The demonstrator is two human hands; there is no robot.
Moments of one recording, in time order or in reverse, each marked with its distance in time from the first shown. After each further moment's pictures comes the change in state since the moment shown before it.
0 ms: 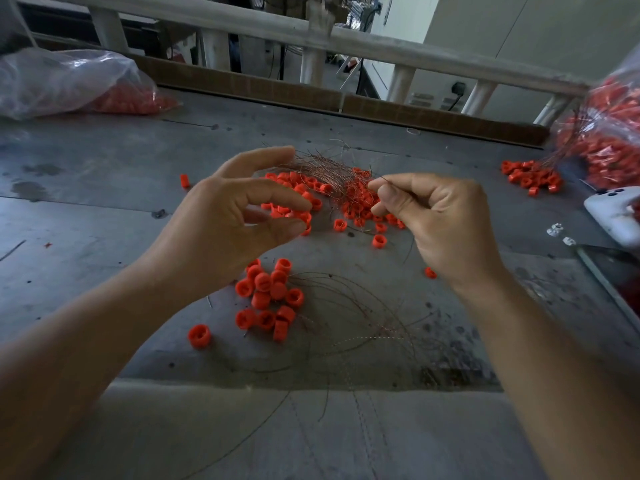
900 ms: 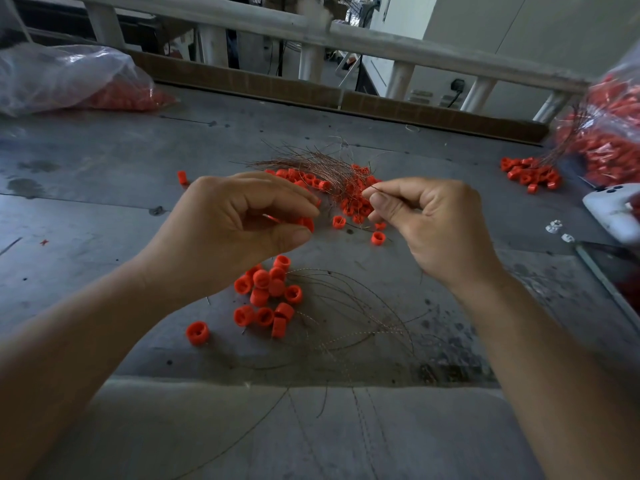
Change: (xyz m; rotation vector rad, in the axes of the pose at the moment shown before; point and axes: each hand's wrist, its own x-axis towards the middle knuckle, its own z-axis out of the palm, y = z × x) left_hand -0.003 0.008 0.002 -0.078 -0.030 0.075; right_hand -0.003 0.001 0.002 -0.172 -0.012 0.020
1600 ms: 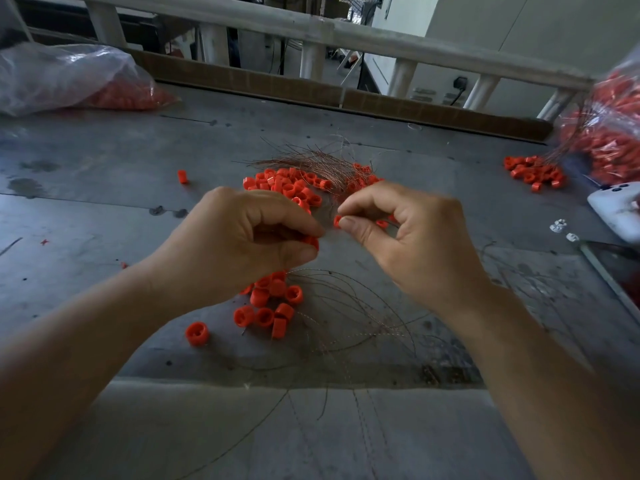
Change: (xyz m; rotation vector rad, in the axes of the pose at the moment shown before) left_hand -0.001 -0.003 0.005 -0.007 -0.103 -0.085; right_hand -0.012 -0.020 0.008 -0.139 -0.059 -0.241
